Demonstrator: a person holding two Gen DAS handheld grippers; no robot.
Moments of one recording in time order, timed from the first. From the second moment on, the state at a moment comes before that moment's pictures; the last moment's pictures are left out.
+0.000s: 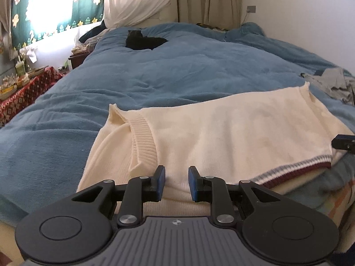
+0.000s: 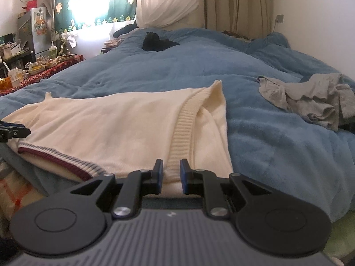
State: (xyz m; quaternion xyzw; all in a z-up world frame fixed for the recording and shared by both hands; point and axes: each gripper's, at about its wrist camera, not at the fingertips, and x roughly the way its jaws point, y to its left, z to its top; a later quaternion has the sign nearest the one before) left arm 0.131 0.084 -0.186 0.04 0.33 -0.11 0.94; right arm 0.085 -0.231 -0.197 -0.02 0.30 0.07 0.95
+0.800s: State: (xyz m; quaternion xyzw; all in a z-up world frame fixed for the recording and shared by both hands) left arm 0.115 0.141 -0.174 -0.02 0.33 -0.06 0.94; right arm 0.066 -0.271 -0.198 0.03 0.32 0.03 0.95
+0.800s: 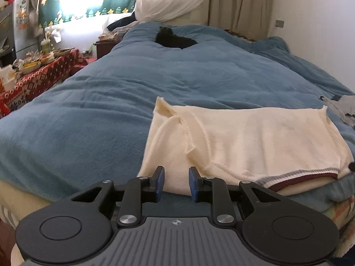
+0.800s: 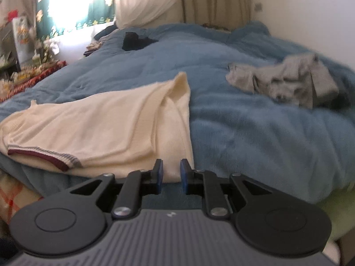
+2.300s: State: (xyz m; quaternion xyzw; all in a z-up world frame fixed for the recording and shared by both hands) left arm 0.119 0.187 -0.190 -0.22 0.31 -0.09 0.92; right arm 0.060 -0.269 -0.192 0.03 0.32 0.01 0.95
